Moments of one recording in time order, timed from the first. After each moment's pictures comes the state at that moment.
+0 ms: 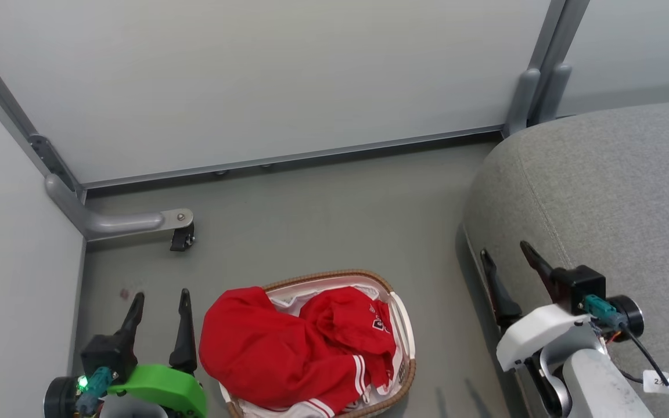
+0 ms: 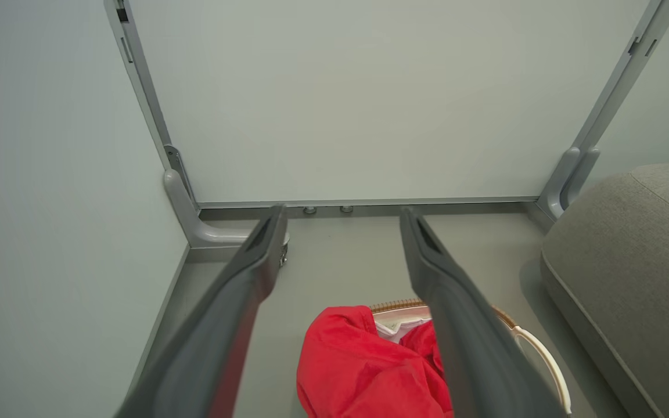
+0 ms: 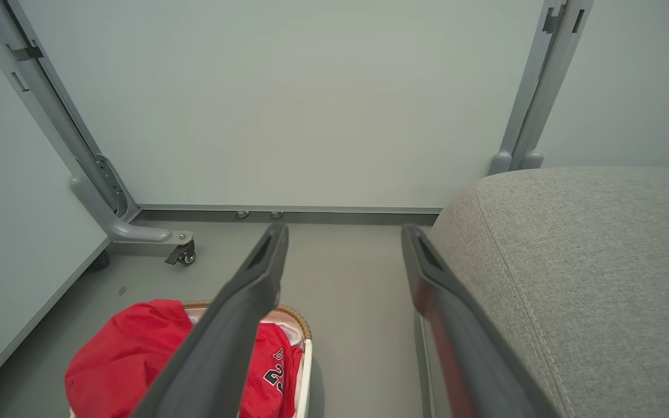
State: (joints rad) left arm -0.06 0.09 -0.08 0.33 -0.23 -0.09 -0.22; right arm -0.22 -0.05 0.08 0.42 0.13 0.13 -0.22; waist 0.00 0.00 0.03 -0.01
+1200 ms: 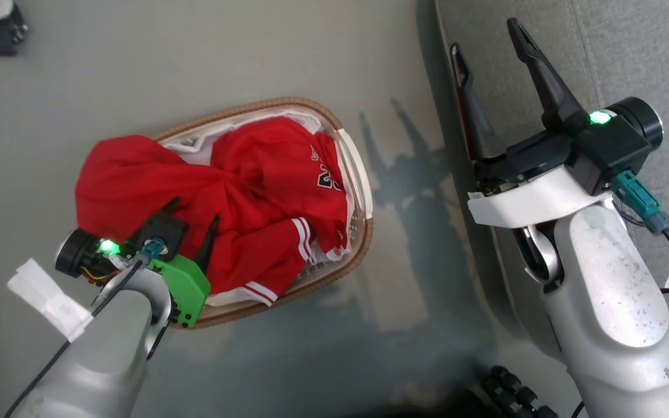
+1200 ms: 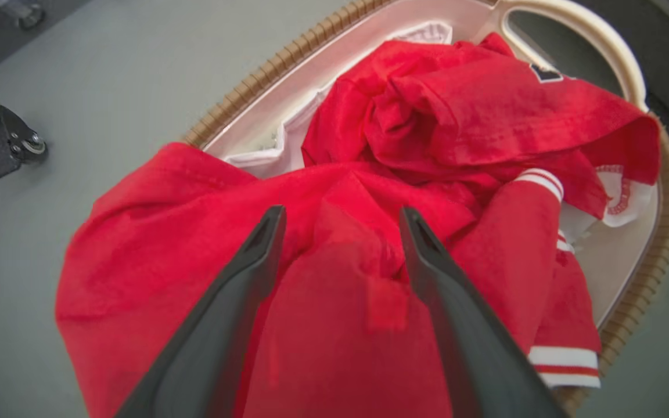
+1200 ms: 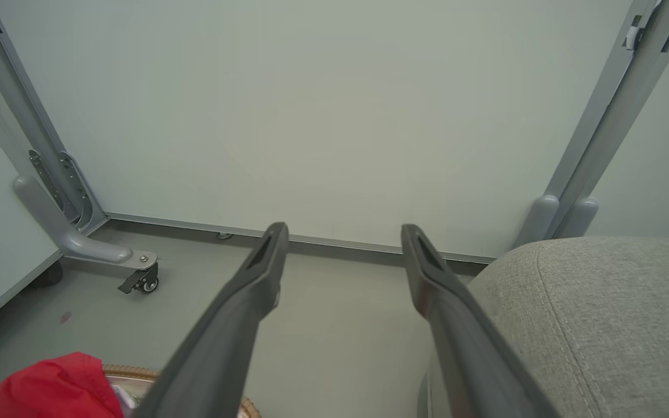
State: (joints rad) left arm -0.65 0.27 -0.63 0.89 -0.26 -0.13 -0.26; right arm -0.57 -0.05 0.19 0.07 0.09 0.13 -0.26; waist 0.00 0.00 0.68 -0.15
